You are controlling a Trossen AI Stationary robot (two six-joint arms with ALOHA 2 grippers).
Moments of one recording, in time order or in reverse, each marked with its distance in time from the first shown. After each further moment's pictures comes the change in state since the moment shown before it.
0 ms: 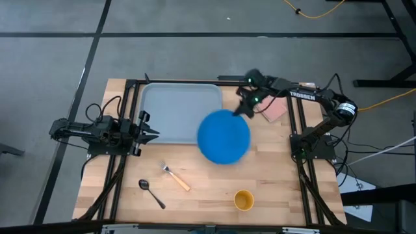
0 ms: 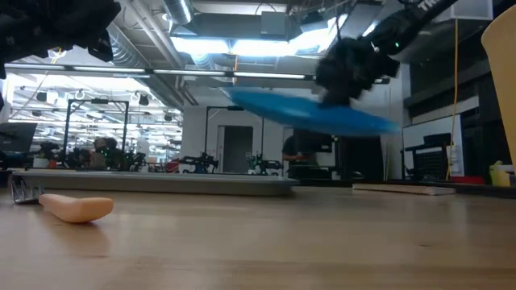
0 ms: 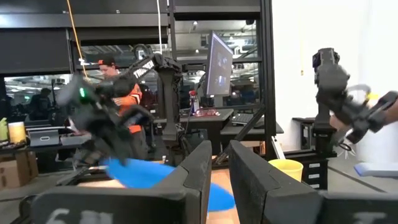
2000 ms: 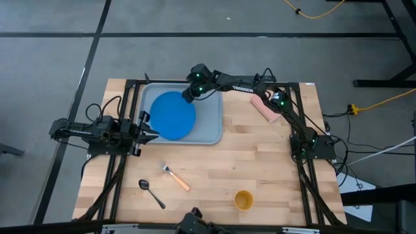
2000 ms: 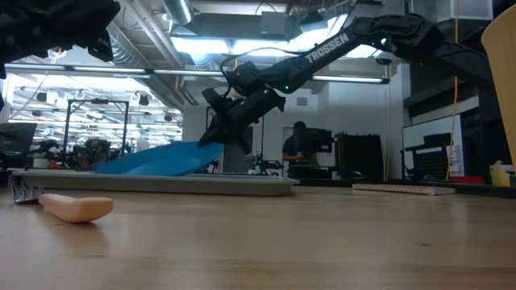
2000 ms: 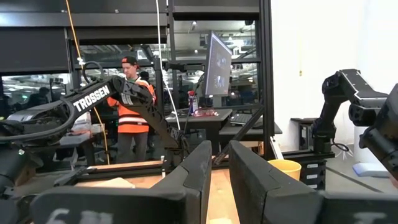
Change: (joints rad) left arm 0.000 0.000 0.000 0.000 0.004 -0.006; right arm 0.137 0.899 0.997 0.133 0.402 0.391
